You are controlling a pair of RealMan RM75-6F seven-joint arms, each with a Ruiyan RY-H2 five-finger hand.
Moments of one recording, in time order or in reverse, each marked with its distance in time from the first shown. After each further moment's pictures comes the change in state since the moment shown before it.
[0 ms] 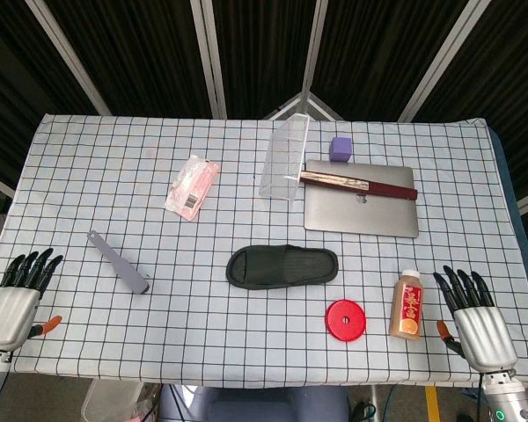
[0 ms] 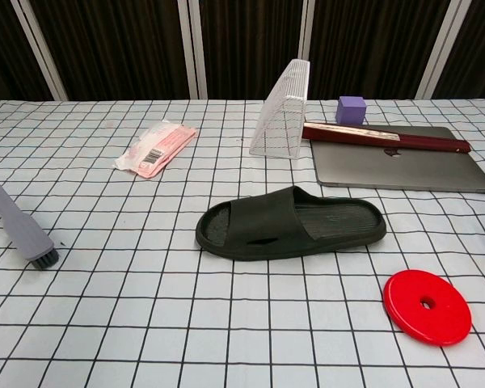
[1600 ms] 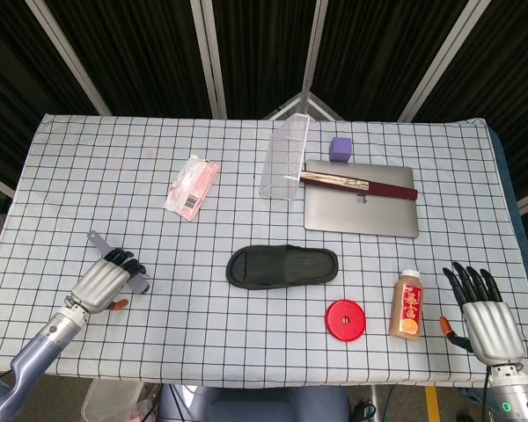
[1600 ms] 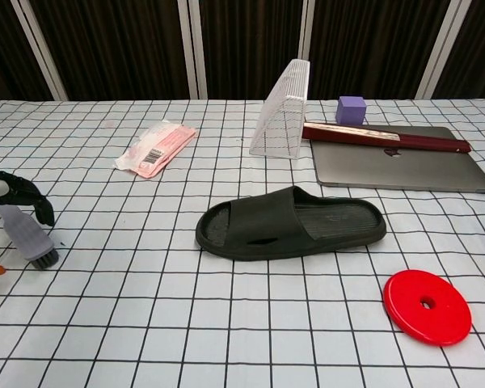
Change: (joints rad) left arm -0.329 -0.205 0.007 0.275 0.082 -0.371 -0.101; right arm 0.020 0.031 0.019 -0.010 0.075 -0.067 0.046
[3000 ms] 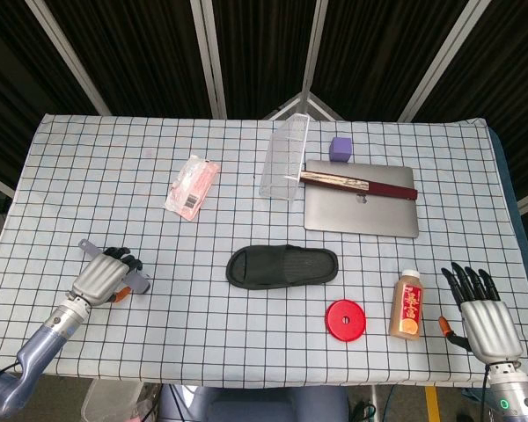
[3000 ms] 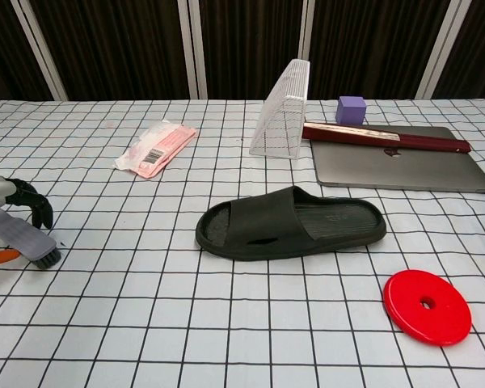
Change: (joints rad) left arm -0.036 -0.039 0.007 0.056 -0.089 -0.038 0.005; right arm 0.010 -0.005 0.002 -0.002 0.026 -0.021 -0.024
